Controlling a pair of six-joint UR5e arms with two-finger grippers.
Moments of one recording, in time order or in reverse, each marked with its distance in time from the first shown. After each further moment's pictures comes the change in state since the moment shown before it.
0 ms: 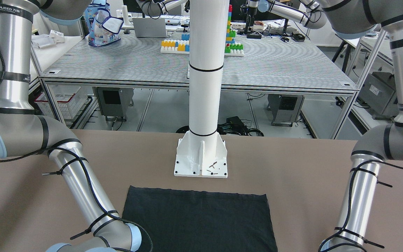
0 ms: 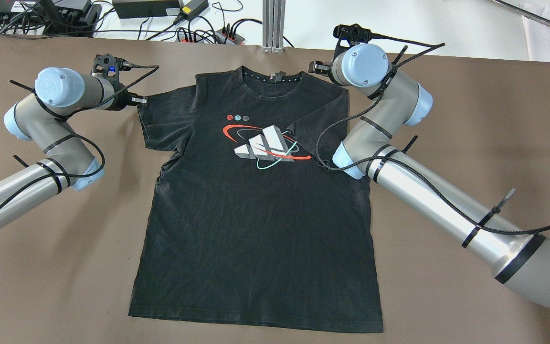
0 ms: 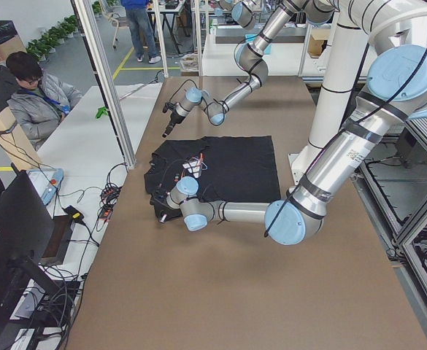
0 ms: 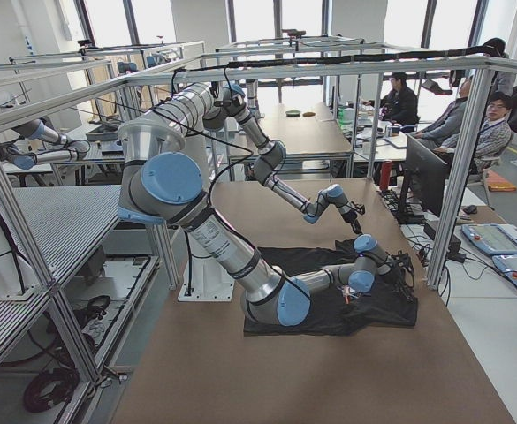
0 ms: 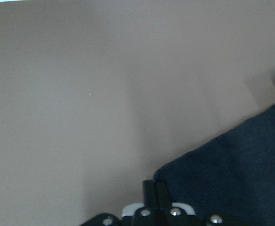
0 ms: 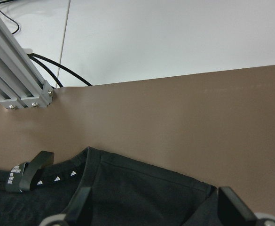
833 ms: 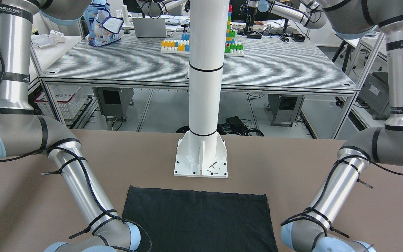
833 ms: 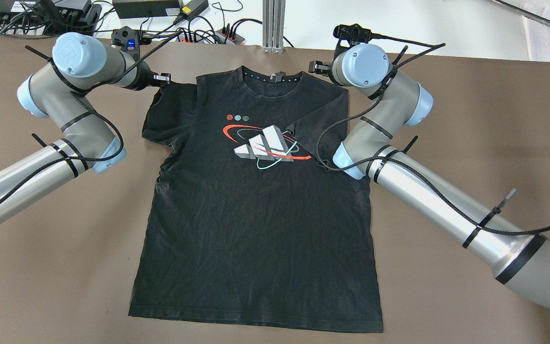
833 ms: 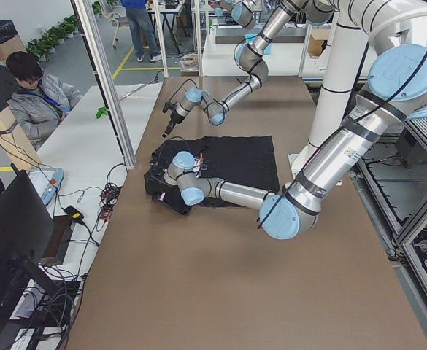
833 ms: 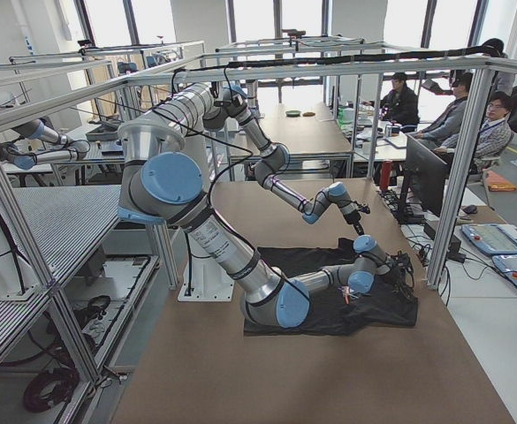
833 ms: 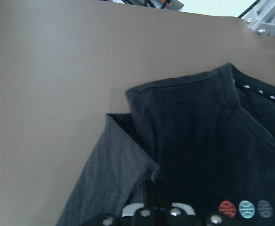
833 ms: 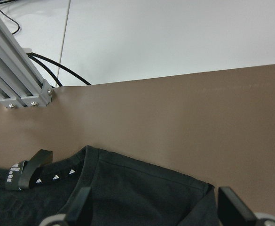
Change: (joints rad) left arm 0.083 -0.079 -0.217 0.282 0.036 -0.228; right arm 0.000 -0.012 0.017 0.000 0.000 0.000
